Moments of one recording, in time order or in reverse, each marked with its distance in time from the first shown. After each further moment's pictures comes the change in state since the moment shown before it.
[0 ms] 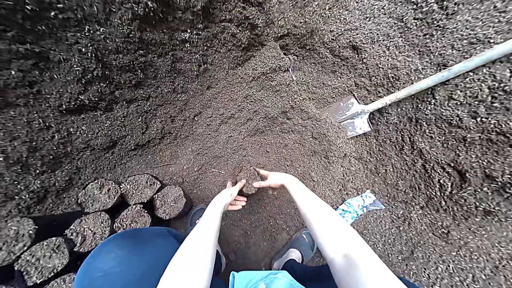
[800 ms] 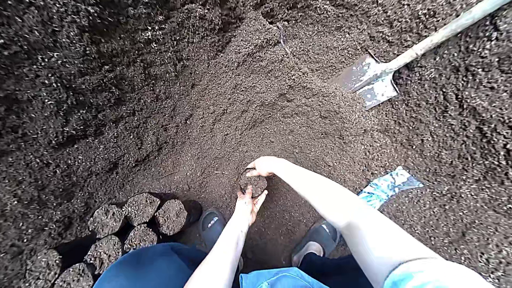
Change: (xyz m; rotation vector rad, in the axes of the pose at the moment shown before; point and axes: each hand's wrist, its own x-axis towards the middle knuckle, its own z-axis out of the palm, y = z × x) left_hand -0.007 0.001 0.074 -0.850 0.194 0.097; right_hand 0.045 -0.035 -0.025 -0.522 -0.072 -0.224
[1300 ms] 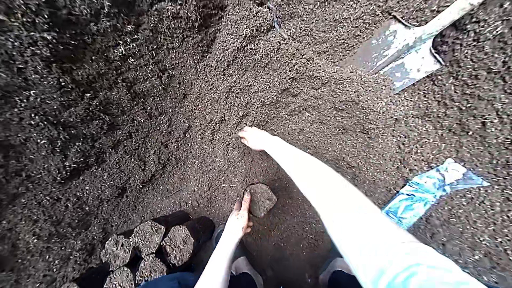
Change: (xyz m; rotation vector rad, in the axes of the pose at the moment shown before) left_hand 0.001 0.063 -0.015 1.181 0.061 0.004; right_hand 0.090 0.043 -0.084 0.139 0.492 -0.157
